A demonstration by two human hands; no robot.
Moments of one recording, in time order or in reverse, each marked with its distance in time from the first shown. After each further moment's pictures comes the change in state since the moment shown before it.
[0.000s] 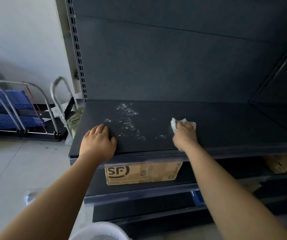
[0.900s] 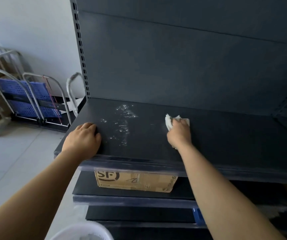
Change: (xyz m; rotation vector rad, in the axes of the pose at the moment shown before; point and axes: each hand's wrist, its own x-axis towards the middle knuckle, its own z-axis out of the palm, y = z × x) left_hand 0.016 -0.002 -0.001 0.018 0.034 -0.143; right_hand 0.057 -0.006 0.006 0.113 0.071 -0.205
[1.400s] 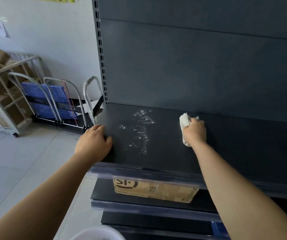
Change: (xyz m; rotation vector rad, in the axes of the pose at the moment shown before) left_hand 0.009 -0.017 -0.020 -0.098 -0.014 -0.123; right_hand 0.025 -0.030 -0.004 0.325 0.073 0.234
